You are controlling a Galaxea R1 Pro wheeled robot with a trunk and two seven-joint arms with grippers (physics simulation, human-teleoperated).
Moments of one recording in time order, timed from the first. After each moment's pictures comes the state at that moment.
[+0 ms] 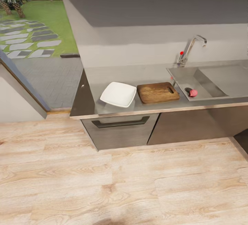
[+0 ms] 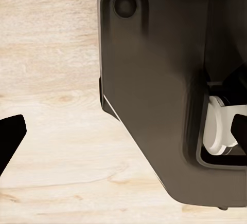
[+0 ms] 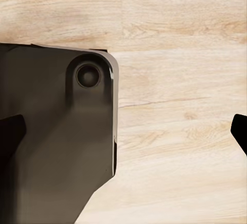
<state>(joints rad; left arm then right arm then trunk) 0.28 0.02 -0.09 -0.68 0.07 -0.17 0.07 -0.04 0.01 -1.03 -0.13 1.03 -0.69 -0.03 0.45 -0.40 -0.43</state>
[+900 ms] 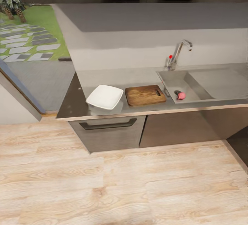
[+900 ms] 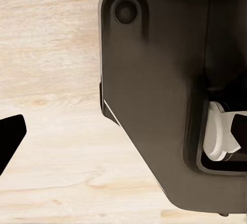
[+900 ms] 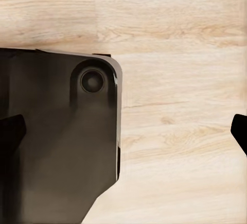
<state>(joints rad) 0.28 0.02 -0.09 -0.67 0.07 -0.17 0.07 -0.03 0.02 -1.02 -0.12 1.03 -0.68 -0.03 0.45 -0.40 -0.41</state>
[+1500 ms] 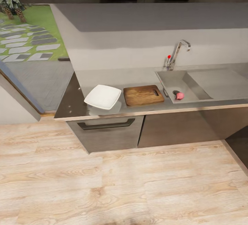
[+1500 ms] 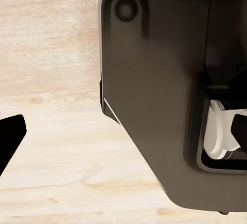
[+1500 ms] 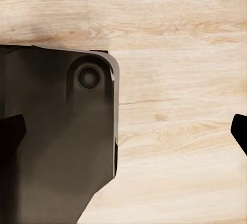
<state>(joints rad) 0.28 0.02 -0.09 -0.66 0.07 -0.17 0.07 -0.04 0.01 -1.03 -0.12 1.03 -0.67 -0.03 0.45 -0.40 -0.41</state>
